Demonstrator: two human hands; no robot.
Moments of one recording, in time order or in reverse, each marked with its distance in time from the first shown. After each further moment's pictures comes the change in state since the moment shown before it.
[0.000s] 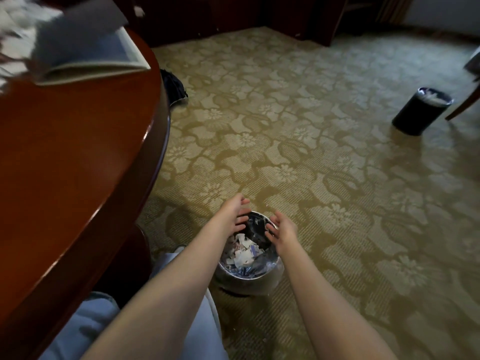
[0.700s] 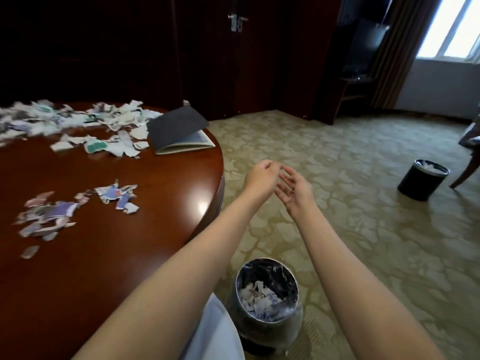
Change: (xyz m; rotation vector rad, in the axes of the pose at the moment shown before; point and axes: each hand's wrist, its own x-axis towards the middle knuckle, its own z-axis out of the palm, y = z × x) left_hand -0.187 0.100 -0.009 0.247 0.168 0.847; right_hand -0.162 -0.130 0.073 0.221 -0.428 -0.411
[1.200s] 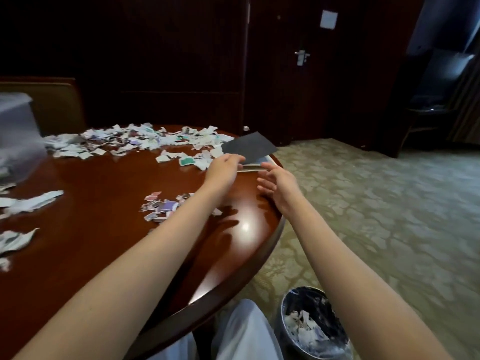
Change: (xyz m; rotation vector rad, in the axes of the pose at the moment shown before) left_hand -0.043 0.014 -0.182 0.124 0.405 0.037; right_hand -0.078 0.028 0.149 -0.355 -0.411 0.012
